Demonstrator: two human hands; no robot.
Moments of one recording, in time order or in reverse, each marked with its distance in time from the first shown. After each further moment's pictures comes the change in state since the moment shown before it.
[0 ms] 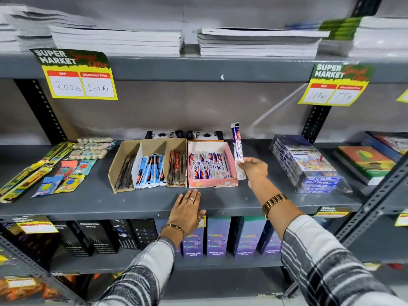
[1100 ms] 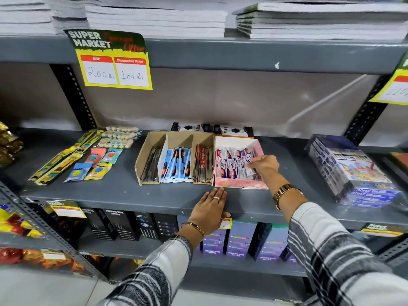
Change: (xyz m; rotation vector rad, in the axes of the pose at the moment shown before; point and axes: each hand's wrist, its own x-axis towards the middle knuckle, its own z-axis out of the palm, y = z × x) left_hand 0.006 -0.015 -0.001 -0.007 -0.042 0.091; right_hand 0.028 0.005 0.063 -0.428 -0.108 -0.018
